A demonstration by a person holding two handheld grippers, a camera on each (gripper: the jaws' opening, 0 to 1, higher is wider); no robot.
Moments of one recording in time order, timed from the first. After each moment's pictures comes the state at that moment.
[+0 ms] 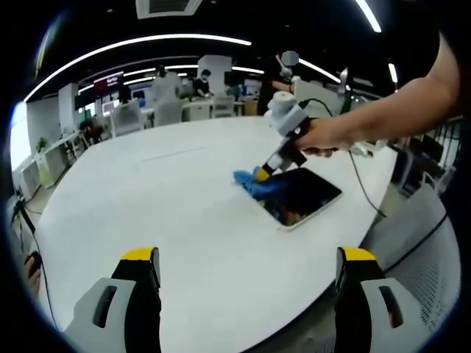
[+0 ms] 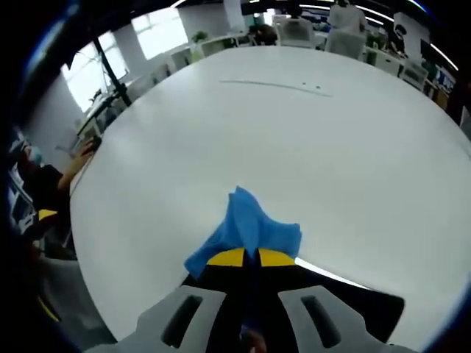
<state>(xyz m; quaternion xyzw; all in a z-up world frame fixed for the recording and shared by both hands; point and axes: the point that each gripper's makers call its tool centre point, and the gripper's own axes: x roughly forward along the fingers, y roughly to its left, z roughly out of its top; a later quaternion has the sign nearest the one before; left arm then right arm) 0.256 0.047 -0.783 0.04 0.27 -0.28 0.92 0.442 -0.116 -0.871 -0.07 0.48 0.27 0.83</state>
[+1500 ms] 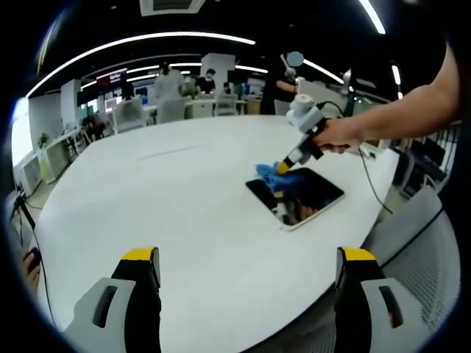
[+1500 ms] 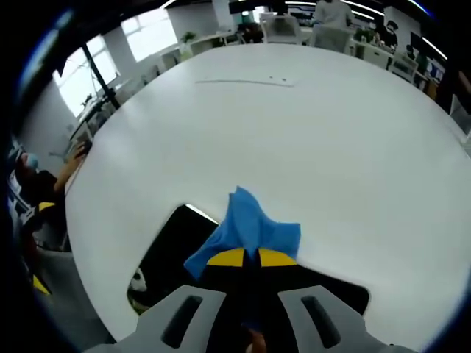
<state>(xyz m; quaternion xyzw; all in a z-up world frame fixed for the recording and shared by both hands) 0.258 0.050 -0.784 0.03 0.27 -0.27 0.92 0.443 -0.176 -0.868 -0.07 0.49 0.25 0.83</state>
